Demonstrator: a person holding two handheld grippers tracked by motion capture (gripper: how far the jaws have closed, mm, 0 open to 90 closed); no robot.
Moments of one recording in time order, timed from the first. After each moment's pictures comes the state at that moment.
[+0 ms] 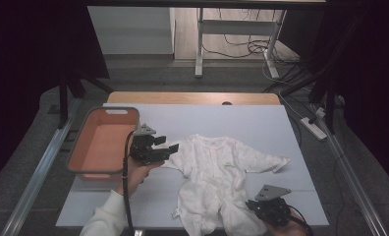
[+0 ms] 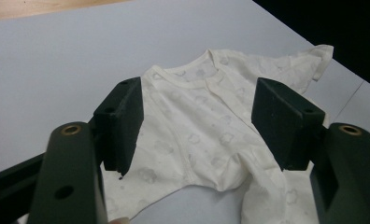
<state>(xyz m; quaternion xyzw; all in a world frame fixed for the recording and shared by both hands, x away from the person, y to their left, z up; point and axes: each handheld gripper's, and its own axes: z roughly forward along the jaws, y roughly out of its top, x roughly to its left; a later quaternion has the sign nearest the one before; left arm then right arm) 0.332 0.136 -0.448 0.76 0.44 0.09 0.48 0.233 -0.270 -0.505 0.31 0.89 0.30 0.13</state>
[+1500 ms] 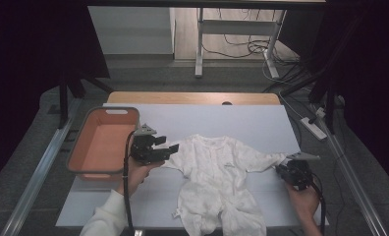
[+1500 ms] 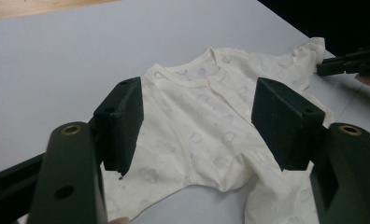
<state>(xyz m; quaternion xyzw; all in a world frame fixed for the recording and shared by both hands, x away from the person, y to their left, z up) 0.333 0.135 -0.450 0.76 0.44 0.09 0.47 0.343 -0.353 -0.512 0.50 0.78 0.30 0.22</state>
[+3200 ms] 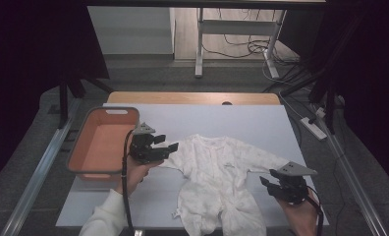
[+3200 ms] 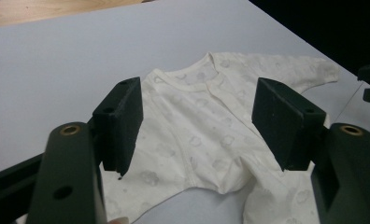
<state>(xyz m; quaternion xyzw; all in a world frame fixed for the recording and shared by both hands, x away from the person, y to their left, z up) 0.333 0.137 -0.446 0.76 0.44 0.10 0.48 0.276 -0.302 -0.469 0.39 0.82 0.35 0.23</state>
